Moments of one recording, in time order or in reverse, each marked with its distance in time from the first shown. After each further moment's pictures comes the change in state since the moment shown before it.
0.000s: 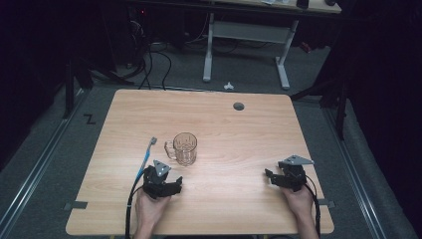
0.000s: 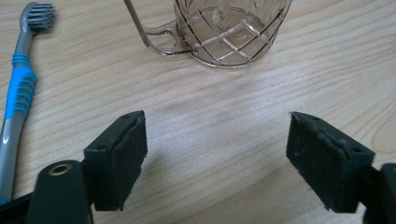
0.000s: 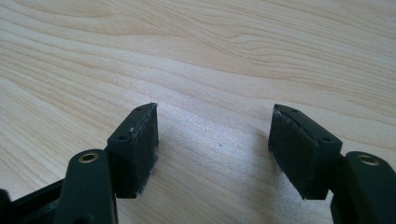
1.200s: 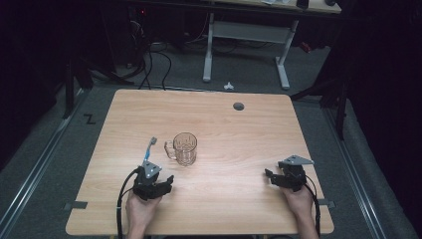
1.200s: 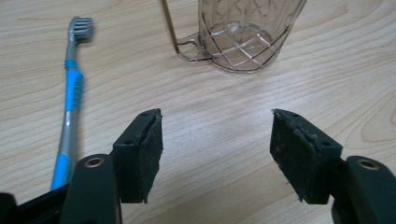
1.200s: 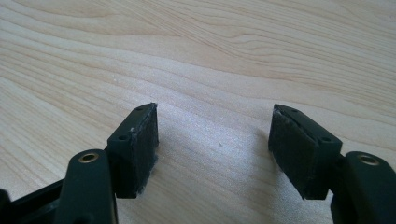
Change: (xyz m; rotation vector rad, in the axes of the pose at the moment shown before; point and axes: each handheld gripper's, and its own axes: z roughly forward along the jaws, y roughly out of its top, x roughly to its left) left arm 0.017 -0.002 -0.026 -0.041 0.001 -0.025; right arm 0.000 0.000 0.000 0.000 0.000 0.001
